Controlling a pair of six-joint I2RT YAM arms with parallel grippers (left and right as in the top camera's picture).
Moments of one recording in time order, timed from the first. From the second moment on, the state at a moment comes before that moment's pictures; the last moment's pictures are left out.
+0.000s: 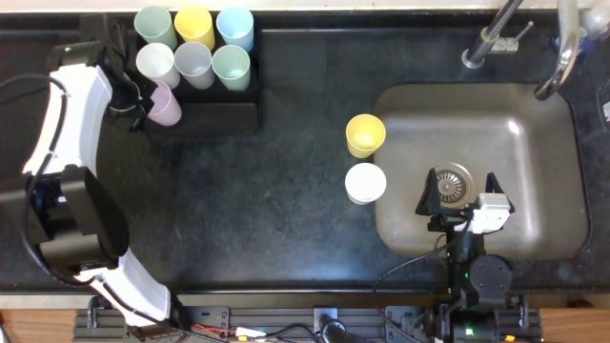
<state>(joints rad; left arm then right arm) 0.16 1.95 1.63 -1.07 -0.06 -0.94 -0.03 0.01 0.02 -0.02 0.00 0.07</state>
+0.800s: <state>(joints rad) 0.16 1.97 1.63 -1.05 -0.10 -0.94 -0.03 0.01 0.02 -0.02 0.00 0.07</state>
